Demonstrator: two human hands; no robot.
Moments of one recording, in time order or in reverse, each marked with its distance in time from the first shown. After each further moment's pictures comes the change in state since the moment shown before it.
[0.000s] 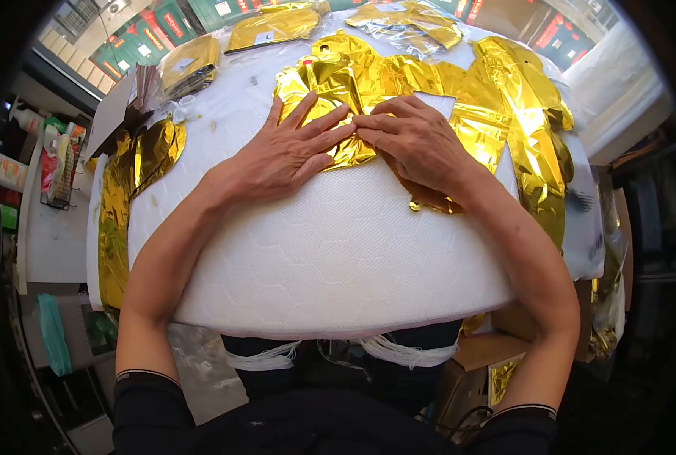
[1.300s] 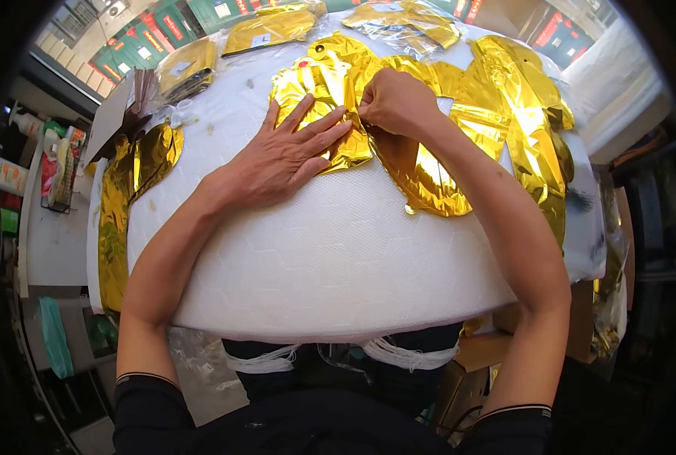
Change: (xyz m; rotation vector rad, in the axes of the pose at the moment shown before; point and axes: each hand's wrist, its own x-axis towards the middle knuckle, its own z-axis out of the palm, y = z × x) left_hand -0.001 0.002 0.000 -0.012 0.011 -0.012; right_hand 0.050 0.041 0.019 0.232 -0.377 0.891
